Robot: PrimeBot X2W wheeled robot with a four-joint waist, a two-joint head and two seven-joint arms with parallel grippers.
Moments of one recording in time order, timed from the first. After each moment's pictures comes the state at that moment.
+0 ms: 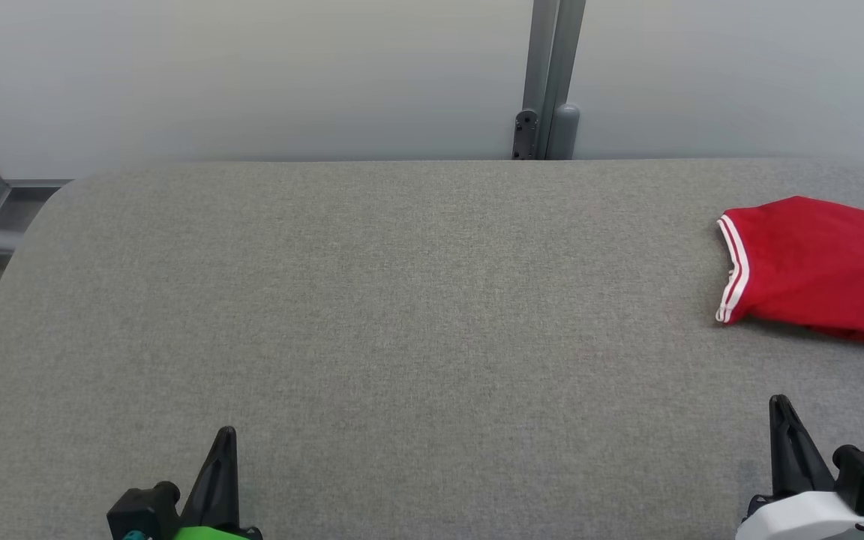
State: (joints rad) left arm 0.04 0.06 -0.06 0.33 -0.26 -0.13 -0.26; right arm 0.10 -0.03 -0.18 0.19 0.06 0.13 -0.26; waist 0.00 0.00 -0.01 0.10
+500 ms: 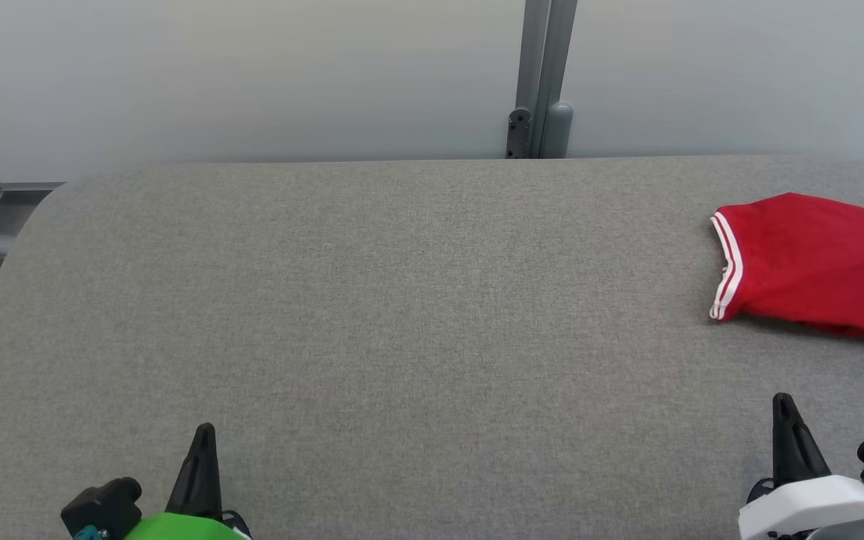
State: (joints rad) left arm 0.04 0.06 -0.03 0.32 -0.51 -0.13 -0.19; right arm 0.08 -0.03 -0.17 0.21 0.35 0.13 -0.19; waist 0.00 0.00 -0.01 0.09
